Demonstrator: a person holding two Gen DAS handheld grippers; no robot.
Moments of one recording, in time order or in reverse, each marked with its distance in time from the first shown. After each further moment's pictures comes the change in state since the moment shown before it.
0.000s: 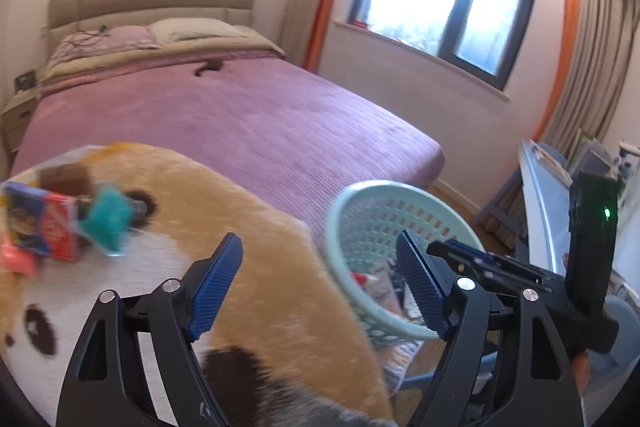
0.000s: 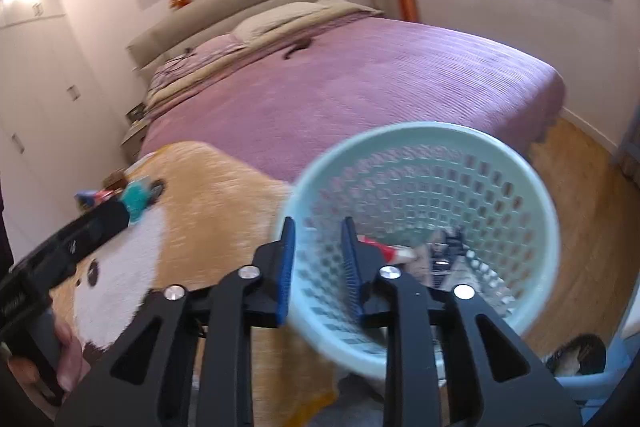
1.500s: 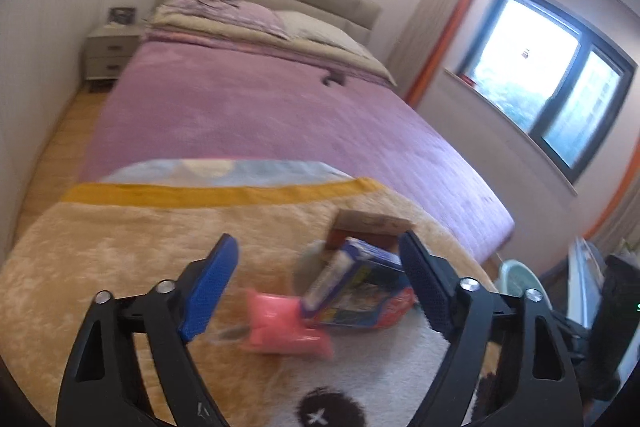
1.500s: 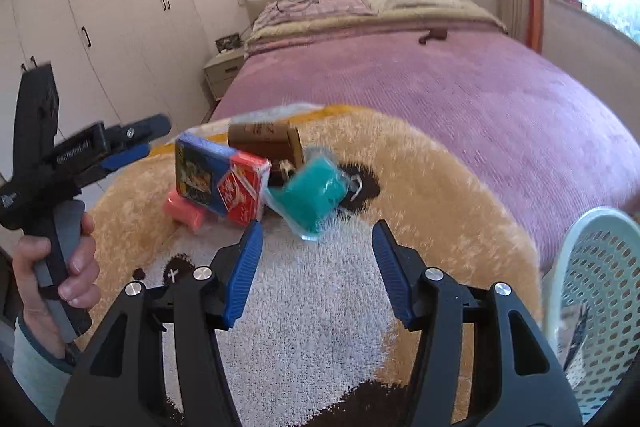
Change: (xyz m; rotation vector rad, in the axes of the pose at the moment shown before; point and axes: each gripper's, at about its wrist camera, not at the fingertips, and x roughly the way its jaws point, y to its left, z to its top) left arm -0.057 0.264 0.026 -0.307 -0.044 0.147; right arm 0.101 0.212 0.002 -0.291 0.130 0.210
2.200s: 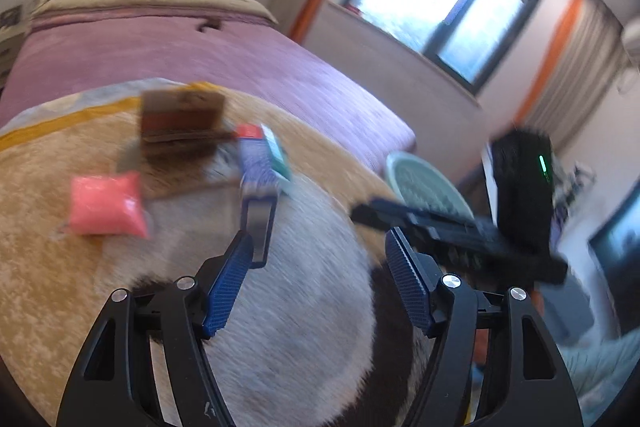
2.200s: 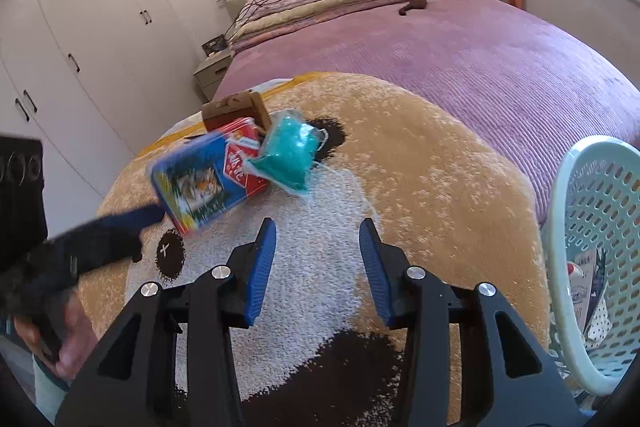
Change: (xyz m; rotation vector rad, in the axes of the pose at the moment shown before) left arm -0.013 -0.081 -0.084 0.223 0.214 -0.351; right arm -0.016 -0.038 -0.028 0.134 0.022 0.014
